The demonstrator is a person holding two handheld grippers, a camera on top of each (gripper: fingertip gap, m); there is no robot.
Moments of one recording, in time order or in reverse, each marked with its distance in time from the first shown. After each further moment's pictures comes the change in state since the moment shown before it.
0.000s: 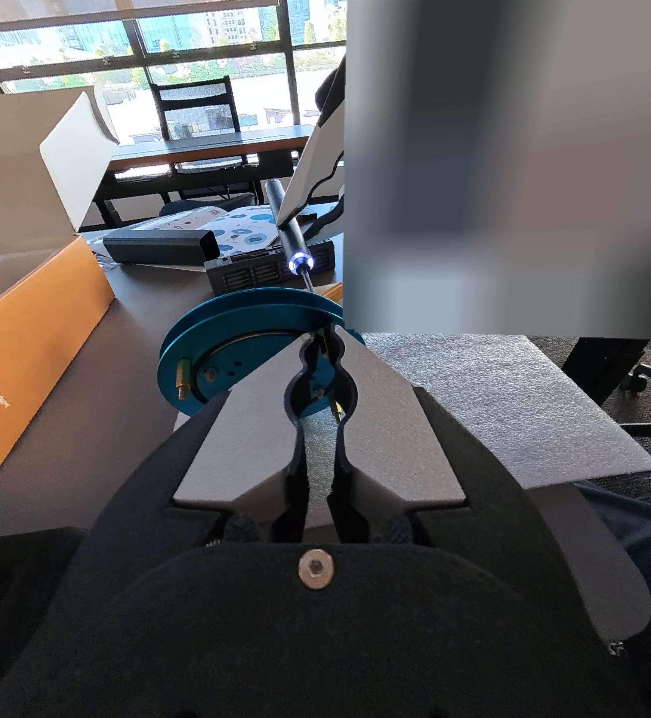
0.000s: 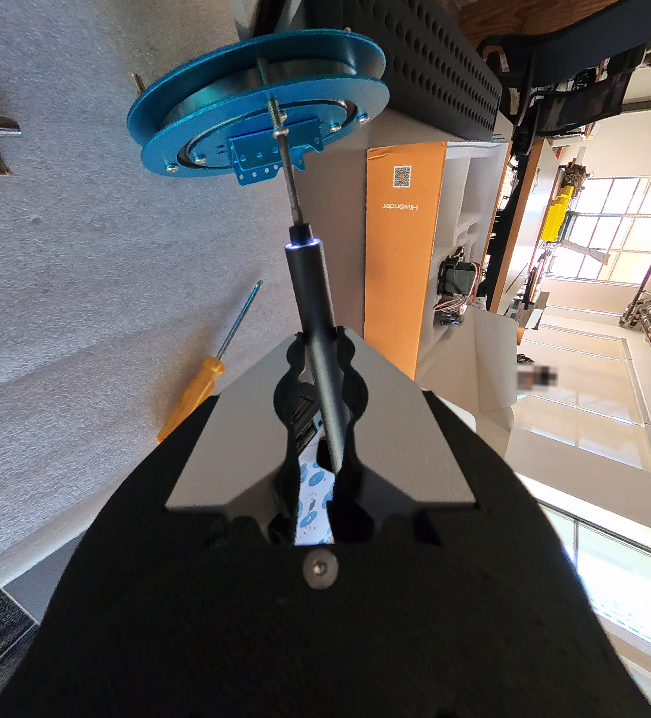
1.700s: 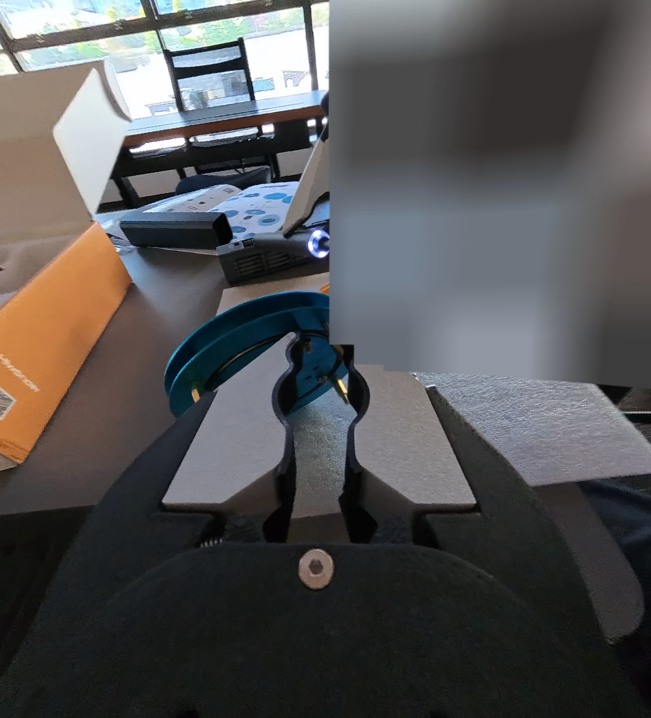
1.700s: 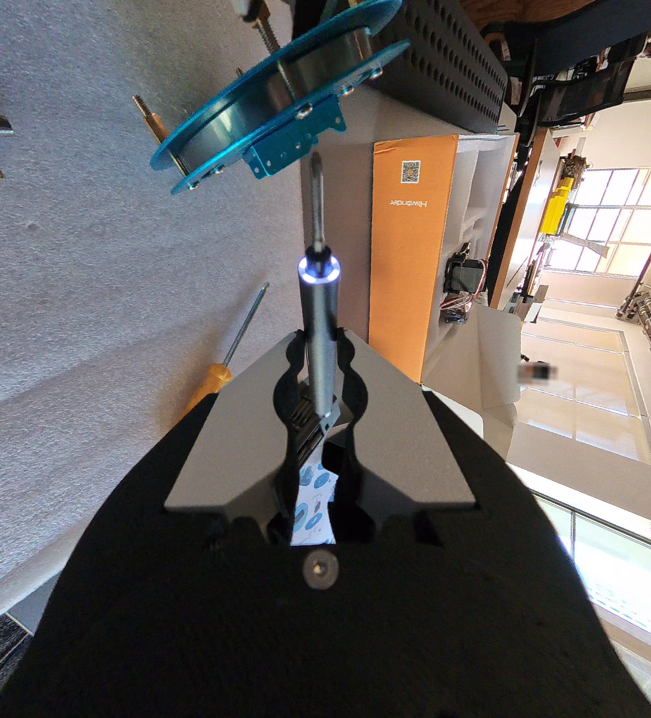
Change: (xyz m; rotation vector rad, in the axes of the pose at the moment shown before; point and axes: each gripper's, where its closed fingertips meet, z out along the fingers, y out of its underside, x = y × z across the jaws) left arm -0.001 -0.001 -0.001 -0.071 -0.050 0.013; right arm -0.007 -0.001 0.009 -0.017 0.009 0.003
